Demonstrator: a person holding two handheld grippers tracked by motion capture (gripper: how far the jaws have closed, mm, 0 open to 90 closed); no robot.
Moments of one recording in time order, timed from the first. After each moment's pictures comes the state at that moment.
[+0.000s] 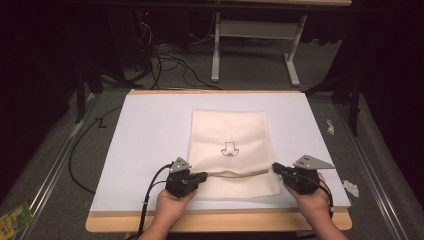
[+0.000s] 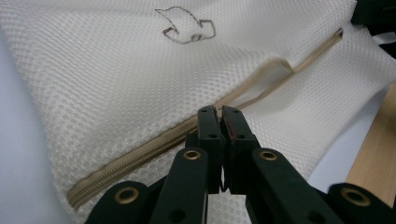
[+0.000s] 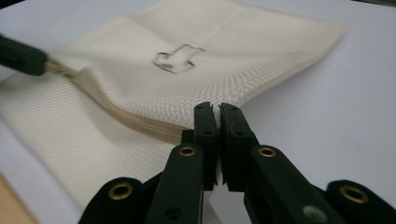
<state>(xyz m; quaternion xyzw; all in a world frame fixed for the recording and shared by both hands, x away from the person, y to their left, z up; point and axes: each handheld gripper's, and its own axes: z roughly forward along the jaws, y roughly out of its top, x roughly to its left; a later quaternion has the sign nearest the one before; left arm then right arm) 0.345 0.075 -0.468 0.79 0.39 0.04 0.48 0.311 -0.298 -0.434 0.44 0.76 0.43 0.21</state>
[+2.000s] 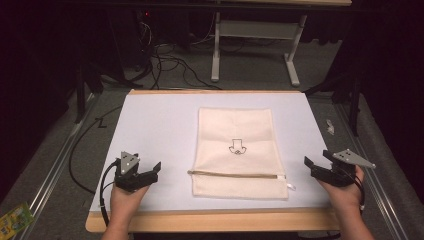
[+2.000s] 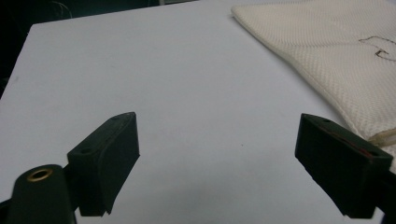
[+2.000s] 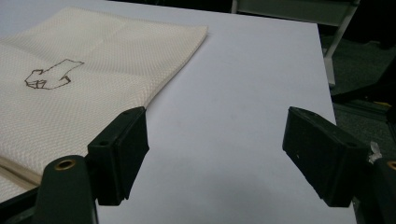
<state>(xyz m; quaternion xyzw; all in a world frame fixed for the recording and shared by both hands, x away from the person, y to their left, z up) 0.352 0.196 -0.452 0.73 0.46 0.27 0.42 0.321 -0.399 -0.441 0.53 0.68 0.41 0.31</state>
